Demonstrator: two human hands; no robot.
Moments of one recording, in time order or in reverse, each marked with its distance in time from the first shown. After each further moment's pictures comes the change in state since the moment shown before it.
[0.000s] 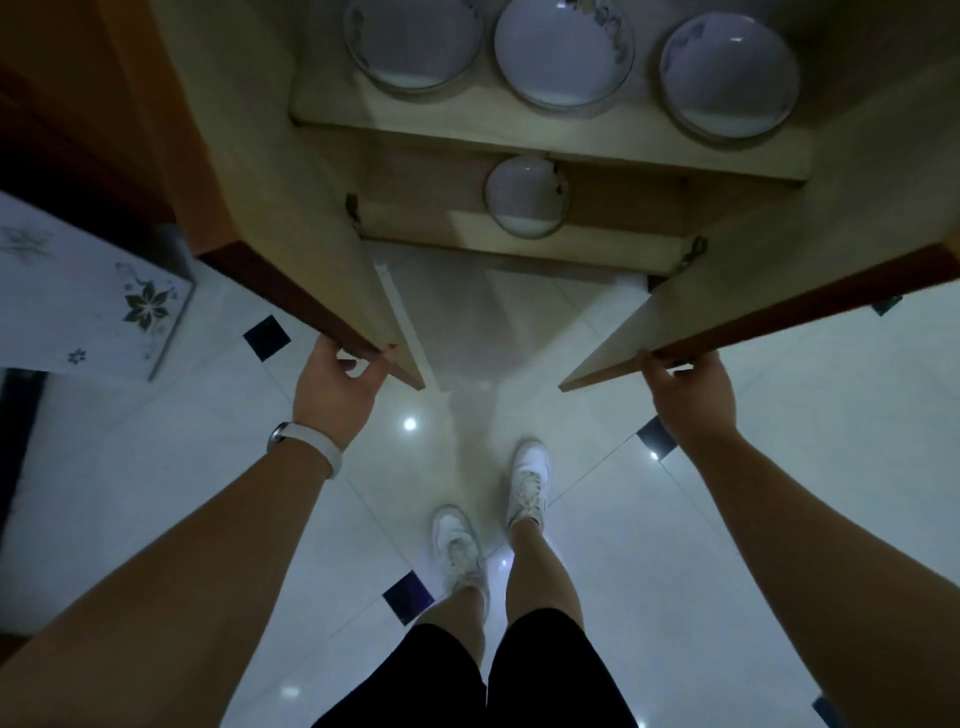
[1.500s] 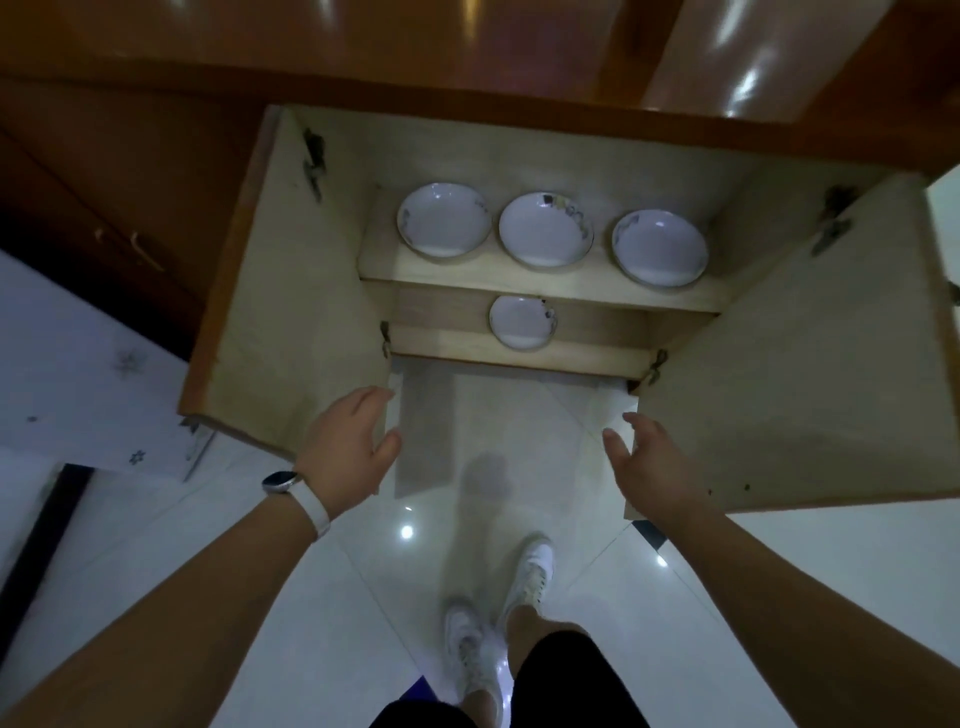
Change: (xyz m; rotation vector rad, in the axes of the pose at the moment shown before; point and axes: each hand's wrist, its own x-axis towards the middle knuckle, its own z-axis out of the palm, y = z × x) left_hand -0.028 0.084 -0.120 0.537 -0.138 0.601; right_hand -0.081 -0.097 -0.044 -0.291 -0.157 -0.127
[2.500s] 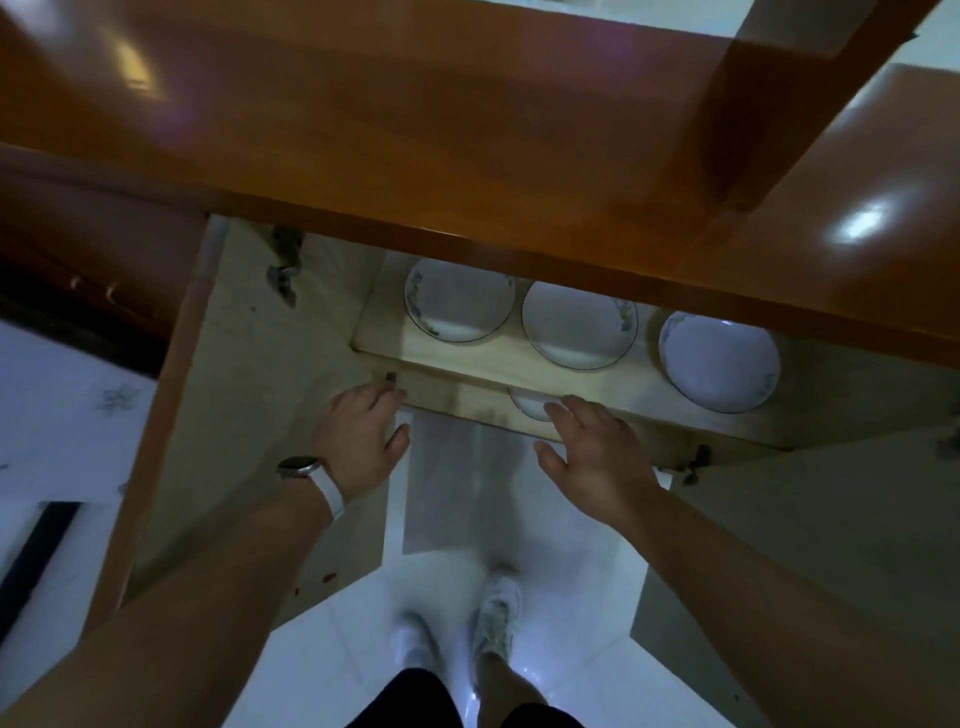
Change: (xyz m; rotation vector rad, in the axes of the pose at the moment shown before) left_hand 0.223 -0.011 0.006 0.205 -0.085 -0.091; right_hand 0.219 -0.127 -0.026 -0.392 -0.083 -0.653
